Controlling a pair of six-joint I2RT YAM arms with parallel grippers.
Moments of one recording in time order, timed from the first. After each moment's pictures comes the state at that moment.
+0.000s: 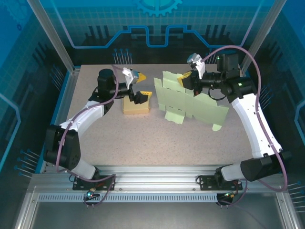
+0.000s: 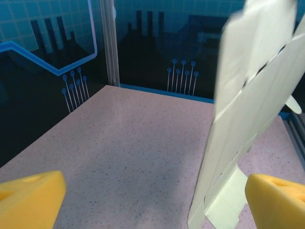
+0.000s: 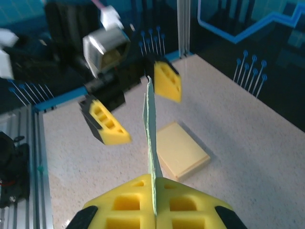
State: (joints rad) left arm -0.22 1.55 1.08 0.34 0.96 0.09; right arm 0.24 1.39 1.65 -0.79 -0.80 -0.29
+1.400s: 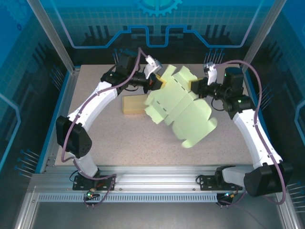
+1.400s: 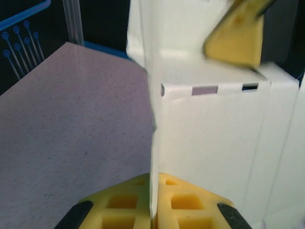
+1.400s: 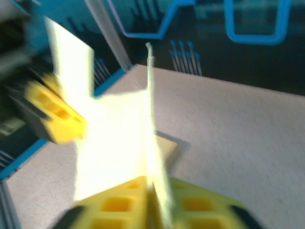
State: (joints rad) left arm -0.43 1.76 1.76 -0.58 0.78 0.29; right arm 0.13 1.21 1.18 -0.40 -0.60 0.11
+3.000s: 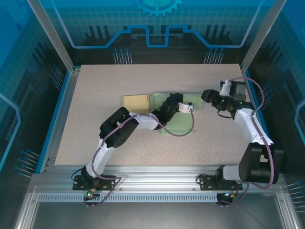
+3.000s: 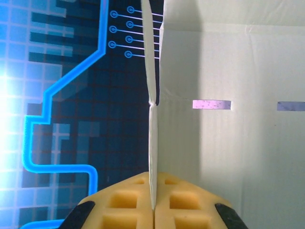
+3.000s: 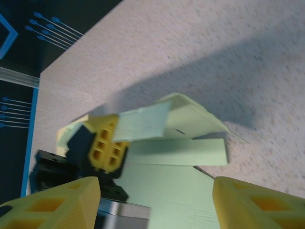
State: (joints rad) left arm -0.80 2.25 1.39 0.66 -0.36 1.33; right arm -0.11 1.35 1.00 -0.40 -0.54 0.45
